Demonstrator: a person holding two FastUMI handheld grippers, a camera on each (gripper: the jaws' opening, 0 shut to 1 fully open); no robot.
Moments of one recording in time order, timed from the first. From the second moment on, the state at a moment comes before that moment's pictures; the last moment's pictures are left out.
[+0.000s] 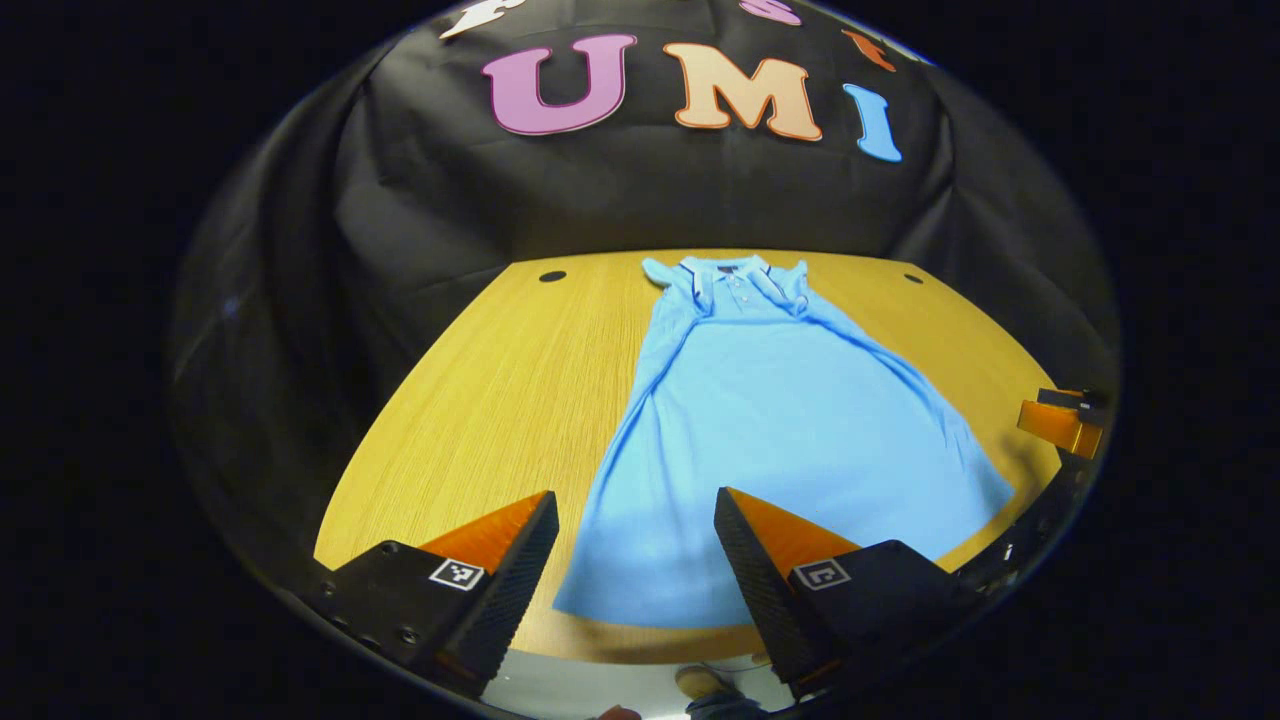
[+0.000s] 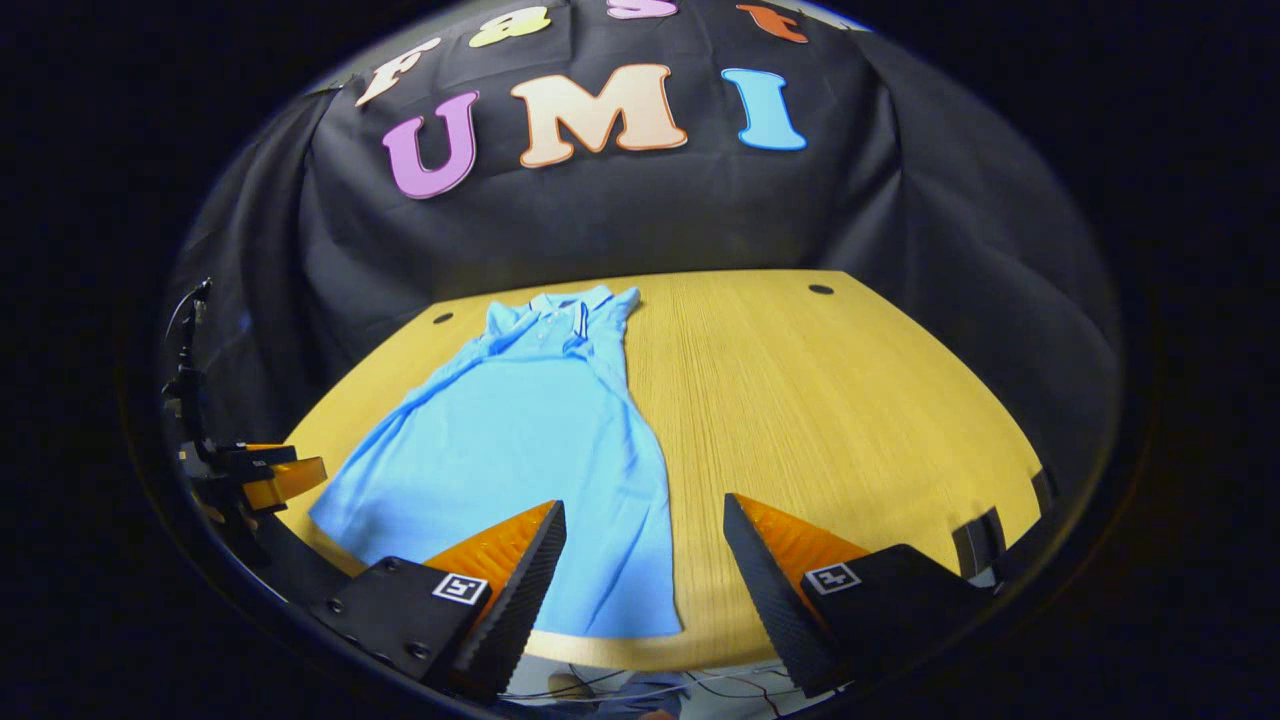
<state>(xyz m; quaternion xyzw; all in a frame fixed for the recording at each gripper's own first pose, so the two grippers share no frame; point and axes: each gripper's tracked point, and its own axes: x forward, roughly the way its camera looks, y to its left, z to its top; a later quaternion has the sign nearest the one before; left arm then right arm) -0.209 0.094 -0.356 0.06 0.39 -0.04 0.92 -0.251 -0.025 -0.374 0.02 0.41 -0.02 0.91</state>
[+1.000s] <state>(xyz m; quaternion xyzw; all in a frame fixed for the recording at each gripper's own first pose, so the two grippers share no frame) -0.245 0.077 -0.404 0.02 0.41 -0.08 0.91 -0.285 0.016 -0.438 0.03 0.47 -0.01 0.88</state>
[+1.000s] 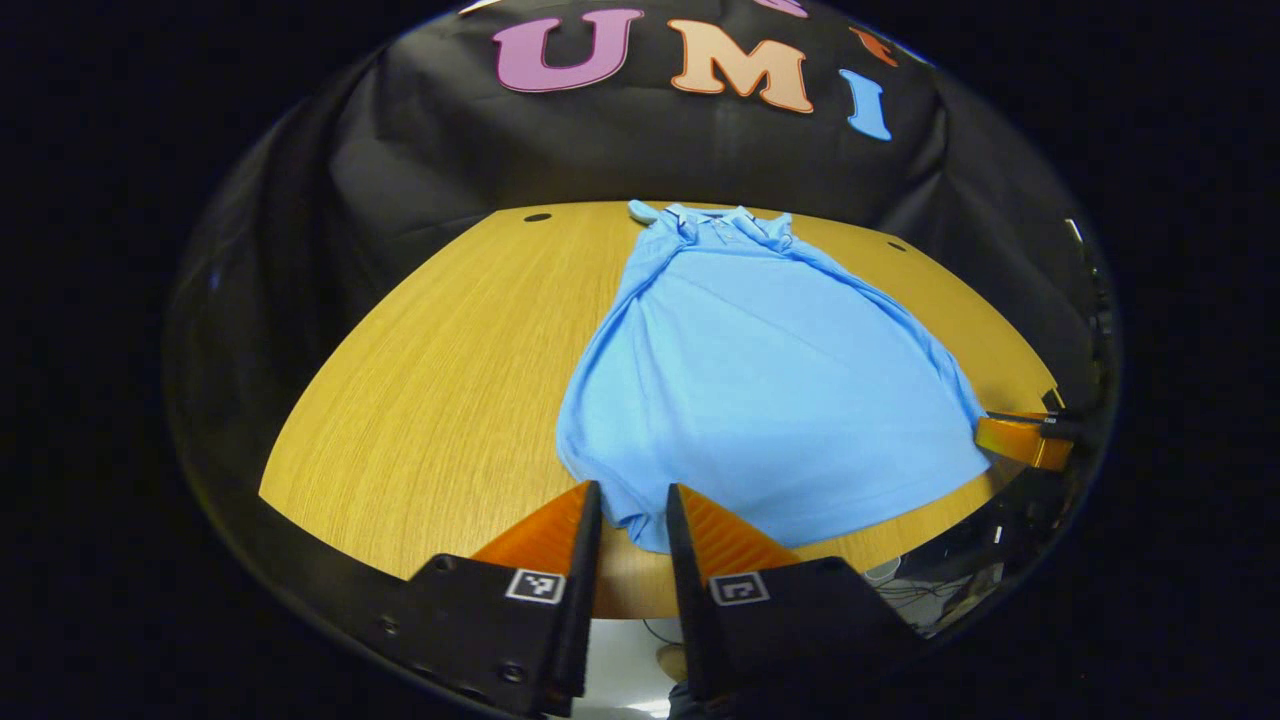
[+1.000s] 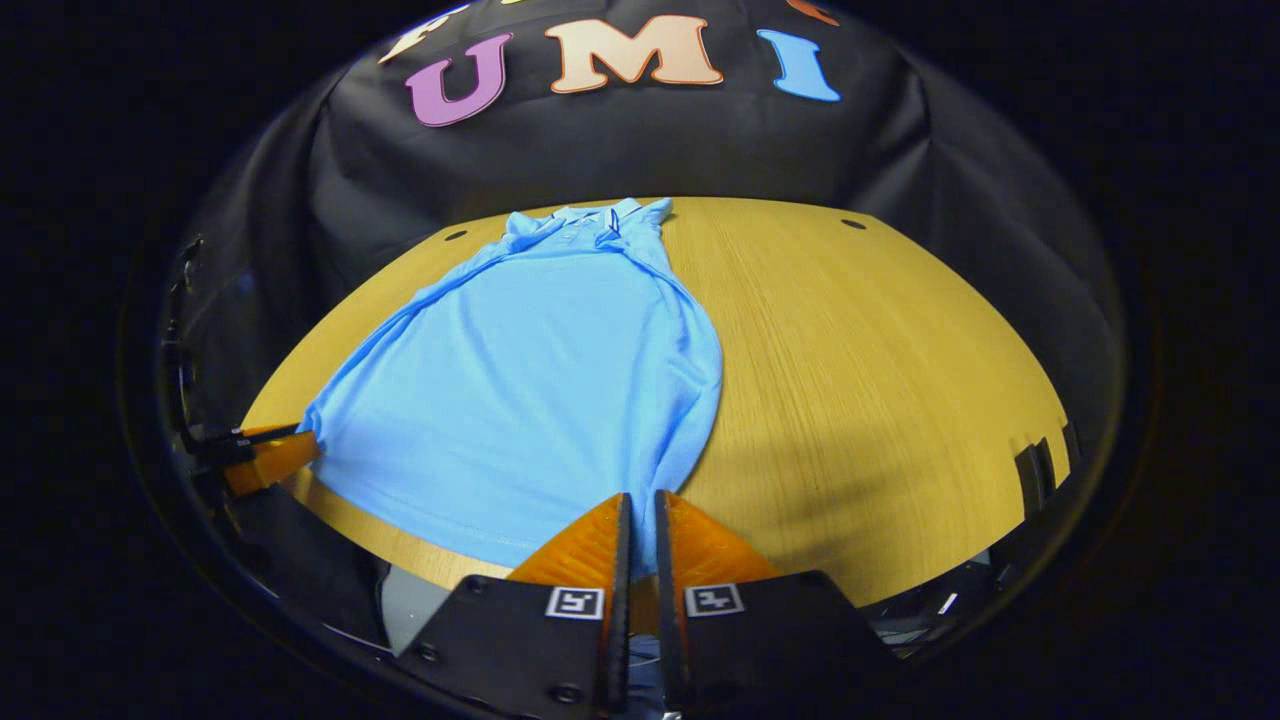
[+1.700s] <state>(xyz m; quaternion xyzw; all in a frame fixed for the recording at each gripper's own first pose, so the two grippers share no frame) -0.210 0.065 -0.343 -0.05 0.38 -0.09 0.92 -0.239 0.028 -0.369 0.07 0.43 0.02 0.90</state>
